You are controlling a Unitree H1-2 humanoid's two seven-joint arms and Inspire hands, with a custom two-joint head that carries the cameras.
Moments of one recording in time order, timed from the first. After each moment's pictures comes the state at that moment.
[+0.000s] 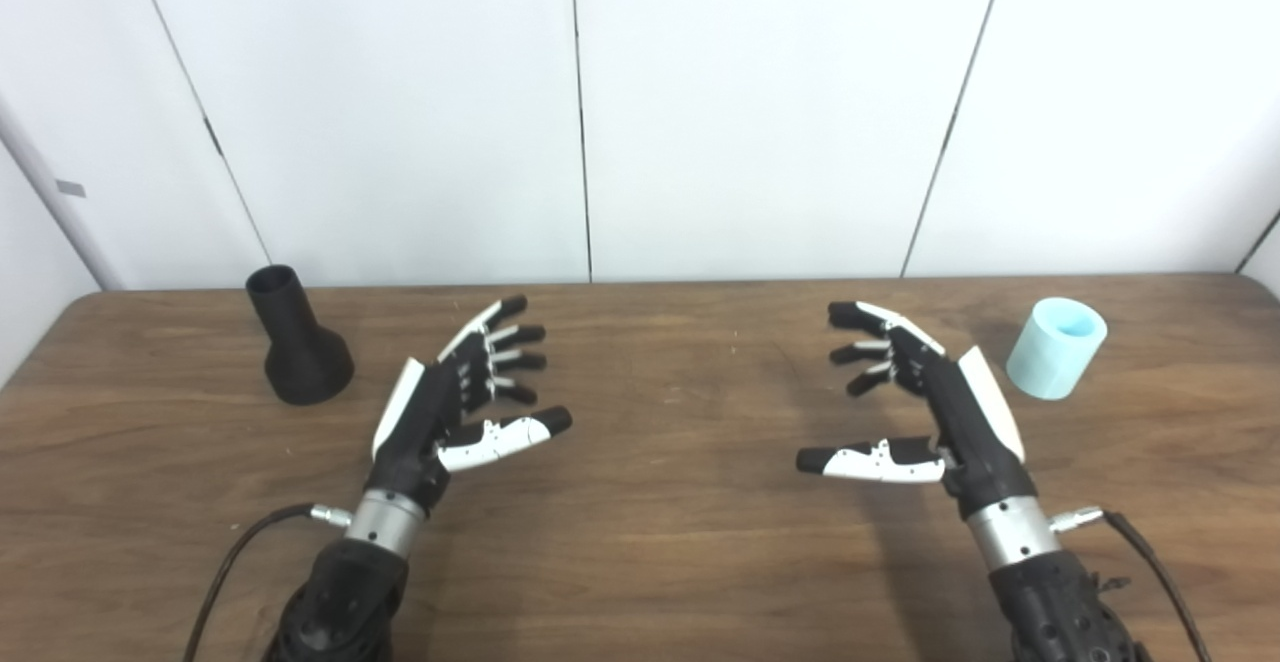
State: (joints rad) left arm -0.24 0.16 -0.01 0.02 0.06 0.02 -0.14; right arm -0.18 -0.17 0.02 -0.12 -0.22 -0.01 0.05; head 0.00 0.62
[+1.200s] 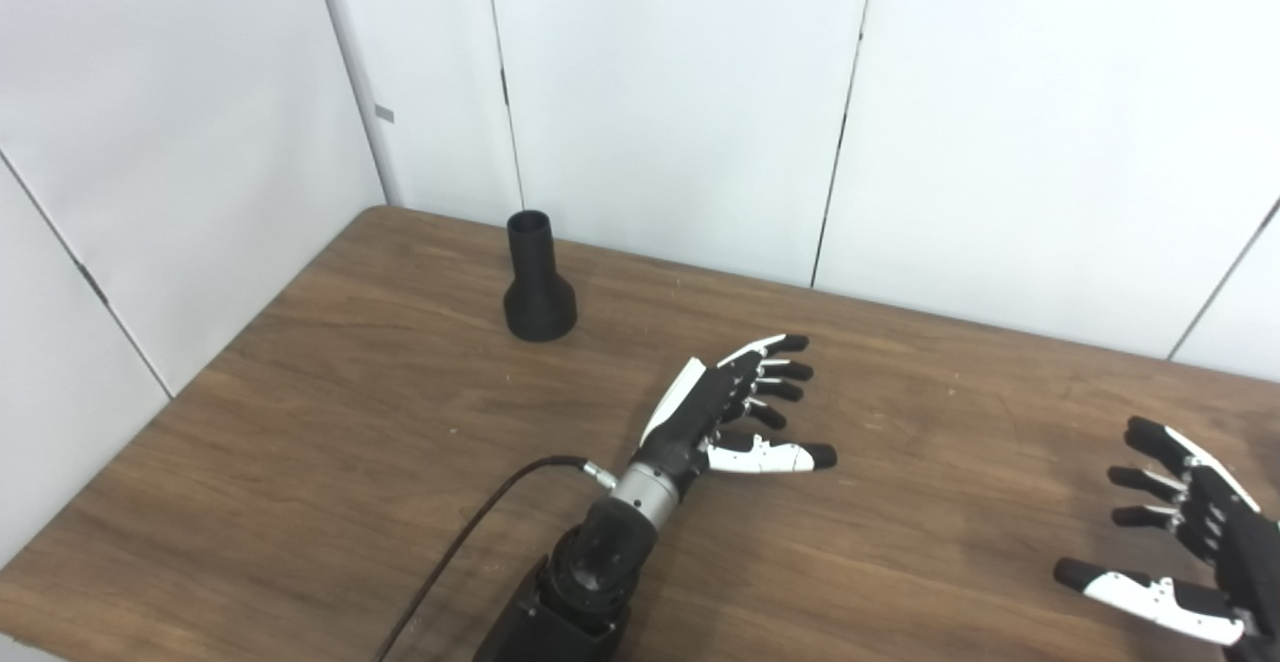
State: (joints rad) left arm -0.25 0.07 -0.08 0.12 0.20 -0.06 -0.01; right arm -0.14 -0.23 -0.02 -0.08 -0.10 -0.03 0.11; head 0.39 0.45
